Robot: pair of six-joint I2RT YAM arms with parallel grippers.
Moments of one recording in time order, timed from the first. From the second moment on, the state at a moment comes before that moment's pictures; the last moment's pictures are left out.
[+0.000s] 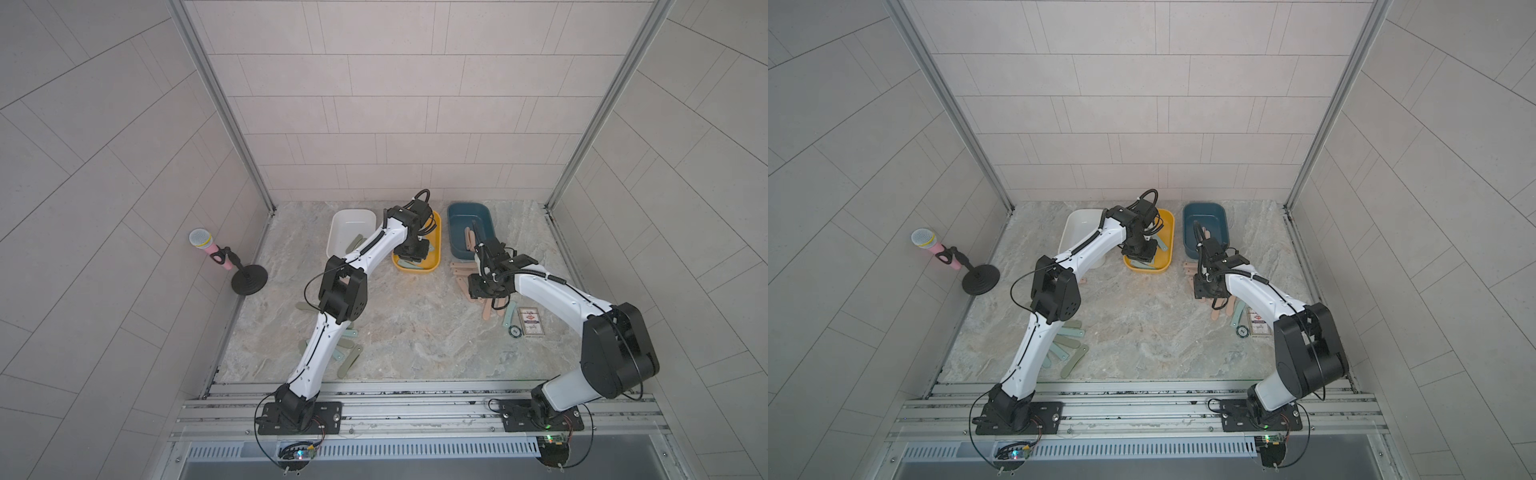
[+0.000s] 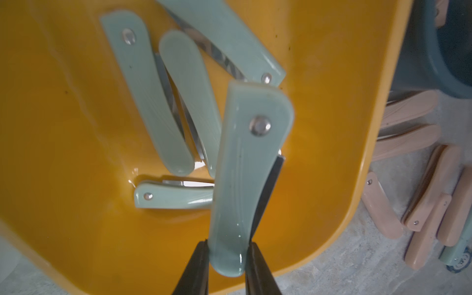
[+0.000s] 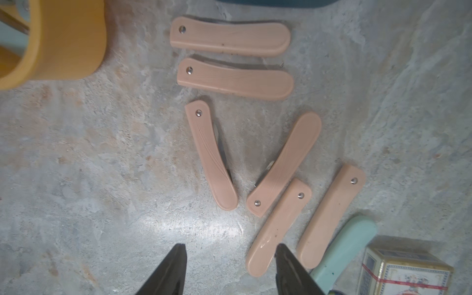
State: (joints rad) left arm -0.57 2.45 2.36 -1.21 0.10 -0.31; right arm 0.32 1.55 1.05 -0.73 0.05 0.32
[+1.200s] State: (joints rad) left arm -0.57 2.20 2.02 -1.15 0.11 -0.34; right arm 0.37 1.81 1.13 -0.68 0.10 0.28
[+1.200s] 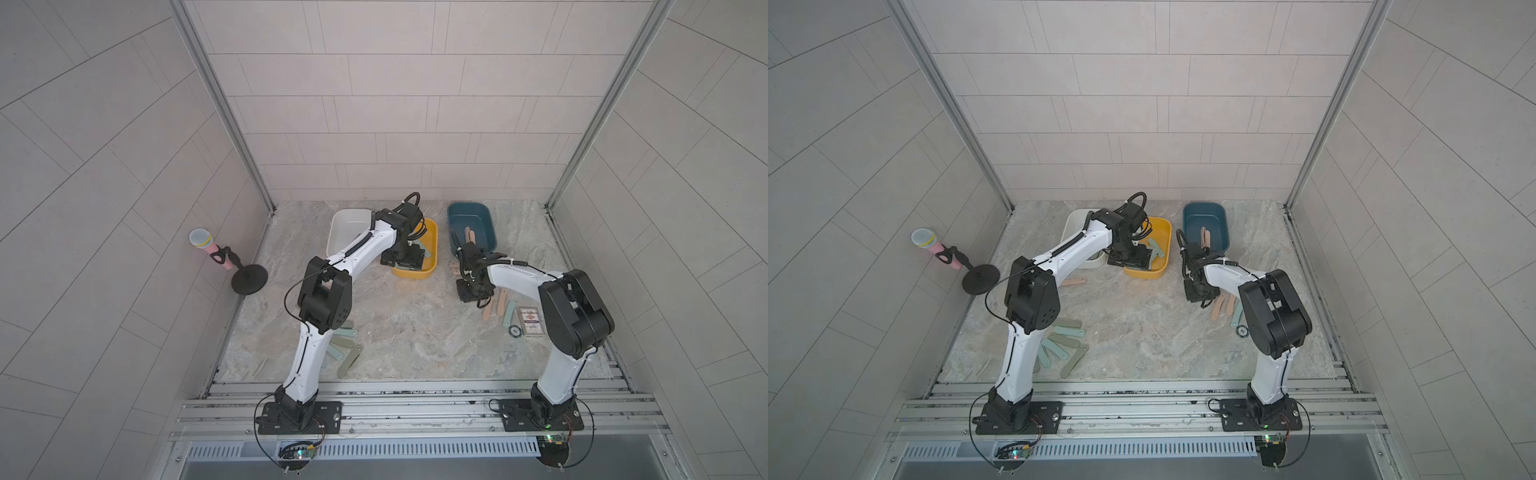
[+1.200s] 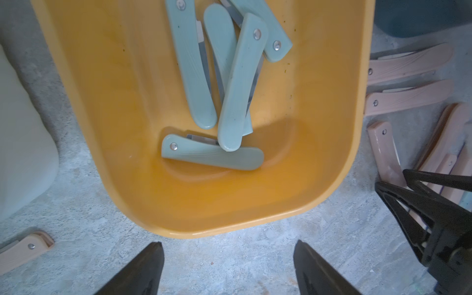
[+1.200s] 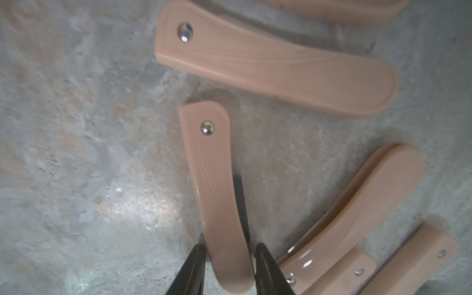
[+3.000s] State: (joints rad) left arm -0.59 2.03 1.89 -1.10 0.16 -0.37; right arm 0.25 1.79 1.54 -0.86 0.16 0.27
